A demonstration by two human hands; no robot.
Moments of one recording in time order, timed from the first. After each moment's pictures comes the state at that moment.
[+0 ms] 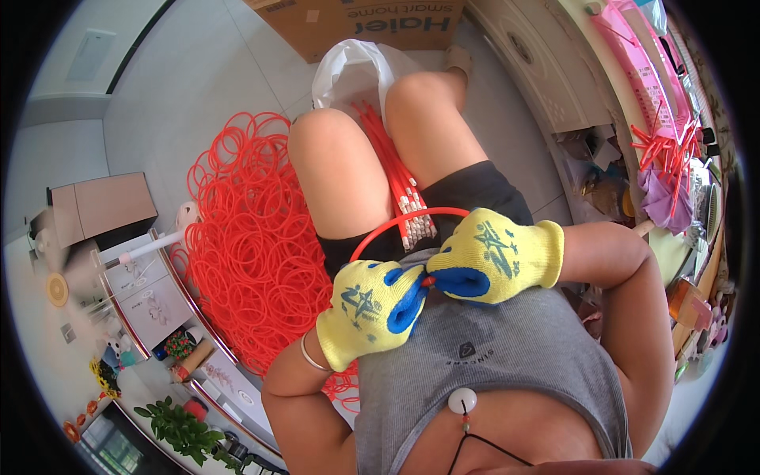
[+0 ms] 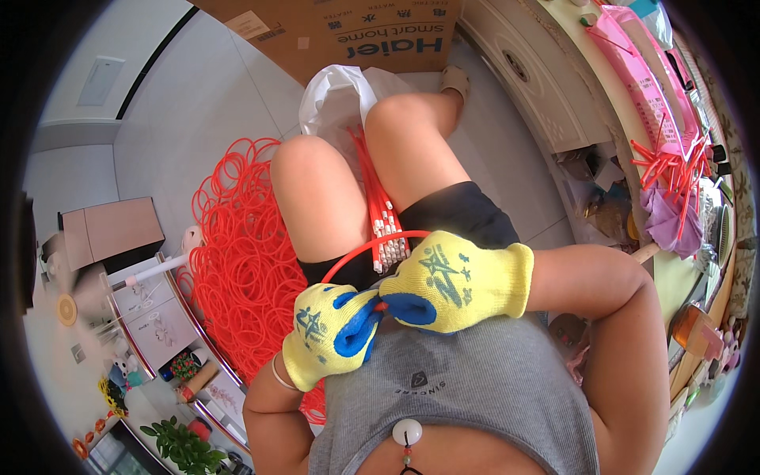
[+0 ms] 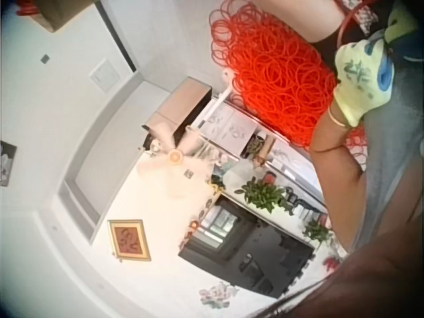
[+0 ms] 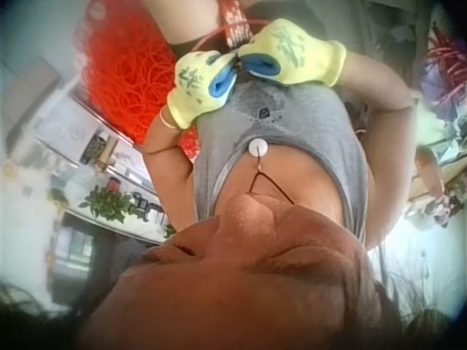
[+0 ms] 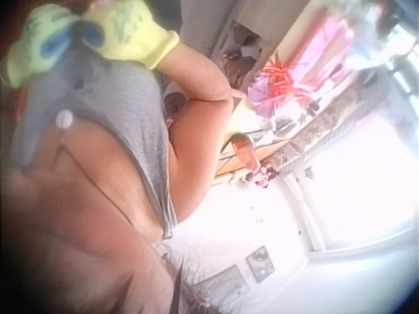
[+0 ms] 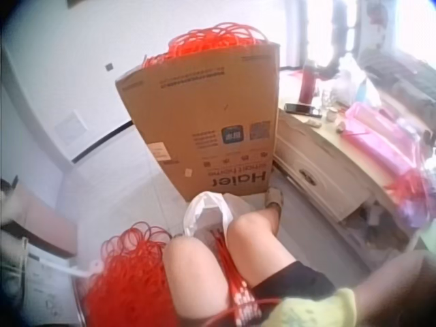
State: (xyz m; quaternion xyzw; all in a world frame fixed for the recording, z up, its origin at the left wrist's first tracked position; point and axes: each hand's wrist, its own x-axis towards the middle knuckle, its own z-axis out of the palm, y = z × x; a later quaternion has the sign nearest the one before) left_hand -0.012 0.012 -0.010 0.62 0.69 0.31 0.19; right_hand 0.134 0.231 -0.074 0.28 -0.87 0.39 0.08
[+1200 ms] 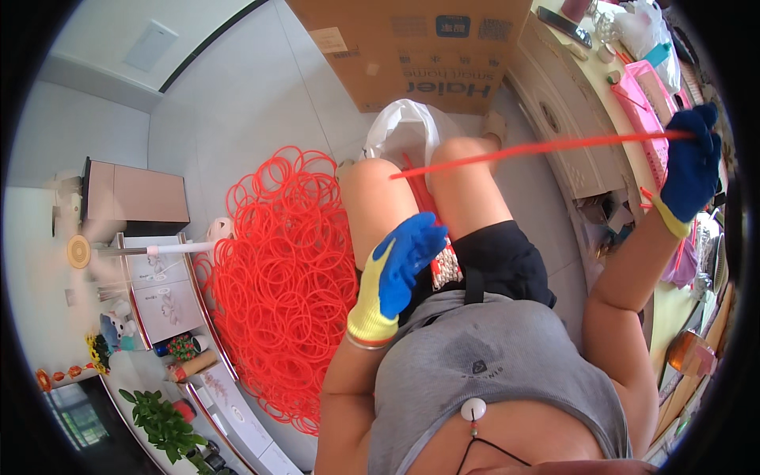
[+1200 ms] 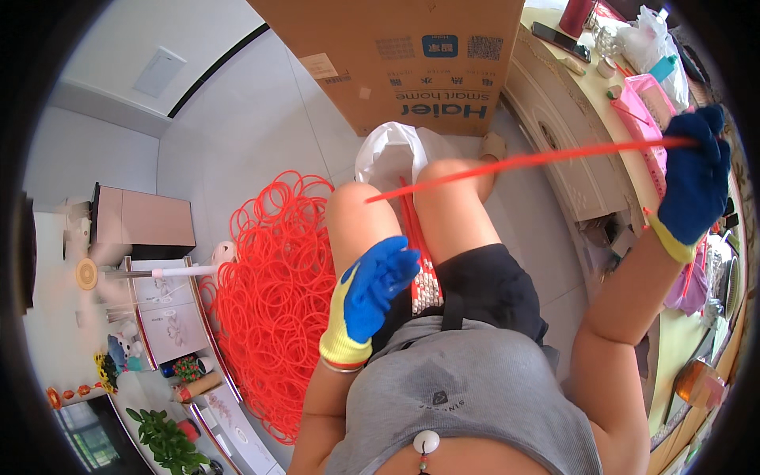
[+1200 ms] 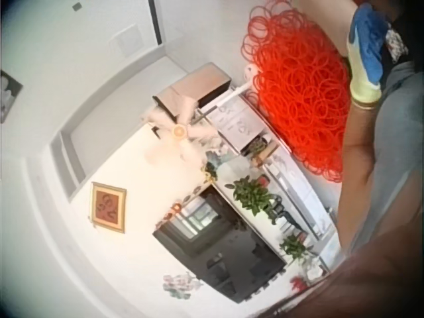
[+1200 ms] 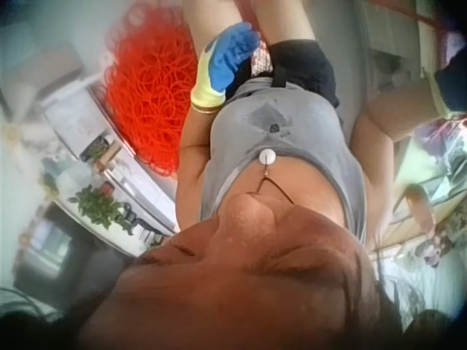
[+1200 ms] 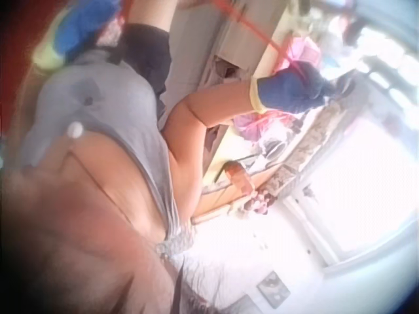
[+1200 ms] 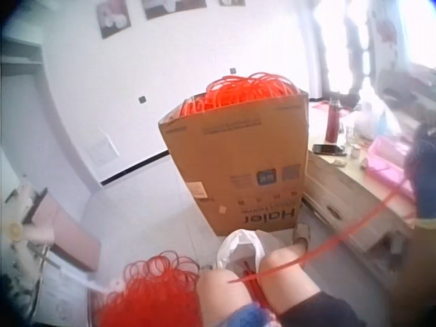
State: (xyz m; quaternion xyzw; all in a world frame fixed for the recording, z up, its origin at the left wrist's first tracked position) left_hand -0.026 0.034 -0.070 0.14 0.46 0.76 0.43; right_hand 0.182 0.476 0.086 0.08 -0.16 0.89 0.41
